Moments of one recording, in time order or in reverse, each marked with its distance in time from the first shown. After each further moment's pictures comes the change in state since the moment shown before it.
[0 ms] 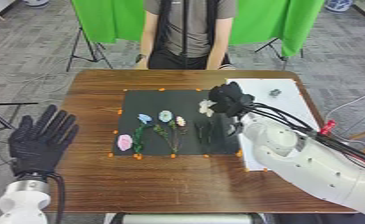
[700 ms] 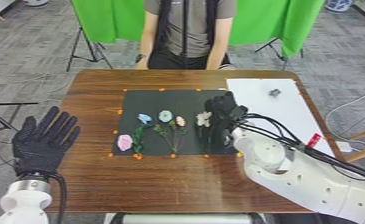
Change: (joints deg) left arm -0.5 0.0 0.2 0.4 0.0 0.8 -1.0; right arm -1.2 -0.8 -4.5 -2.5 -8.6 -2.2 8.4
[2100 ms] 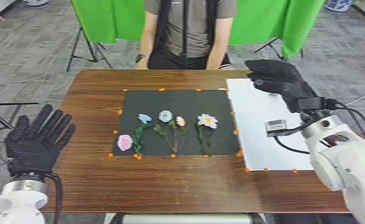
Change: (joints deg) left arm 0.5 -0.3 -1.3 0.0 -0.3 -1.1 1.1; right arm -47.3 -1.7 67.8 -18.1 53.5 -9.8 -37.3
